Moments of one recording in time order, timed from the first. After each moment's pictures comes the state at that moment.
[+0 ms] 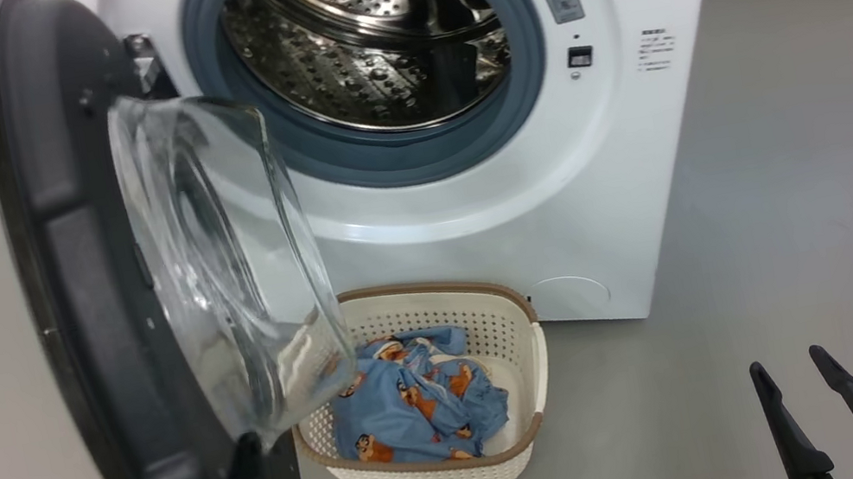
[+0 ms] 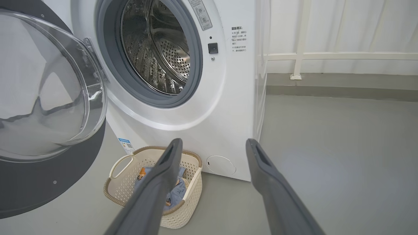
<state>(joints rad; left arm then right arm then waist) 0.09 0.06 -0.21 -0.14 -0.34 0.27 -0.12 0.07 -0.06 -0.08 0.18 0.18 0.13 -0.25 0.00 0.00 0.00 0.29</state>
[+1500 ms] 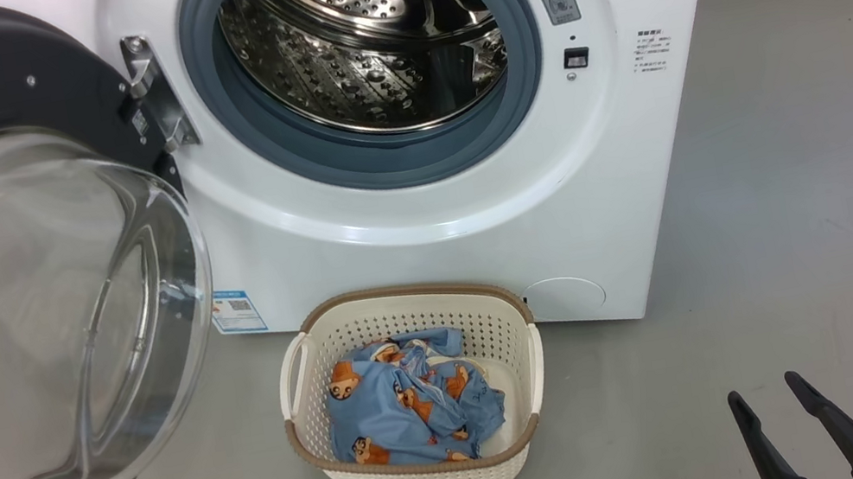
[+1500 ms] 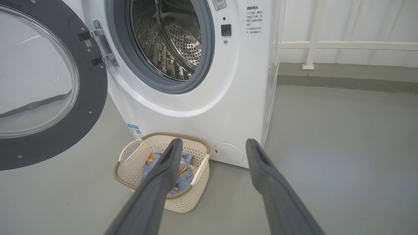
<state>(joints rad) -0.23 0.23 0.32 0.51 -0.35 0.18 -0.26 0.08 -0.08 -0.02 0.21 0.18 0.13 -0.25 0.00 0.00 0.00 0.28</state>
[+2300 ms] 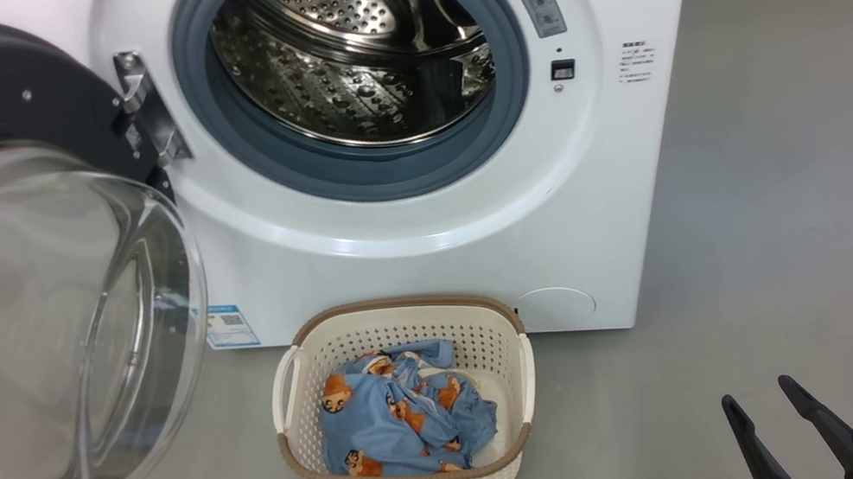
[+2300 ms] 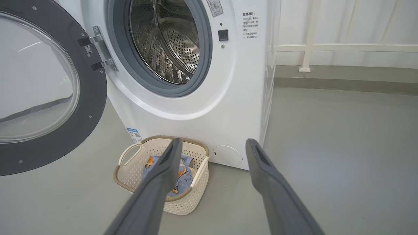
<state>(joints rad) -0.14 0.06 0.44 0.20 -0.27 0.10 -0.26 0.08 -0.07 -0.01 0.21 0.18 0.13 -0.25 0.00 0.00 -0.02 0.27</state>
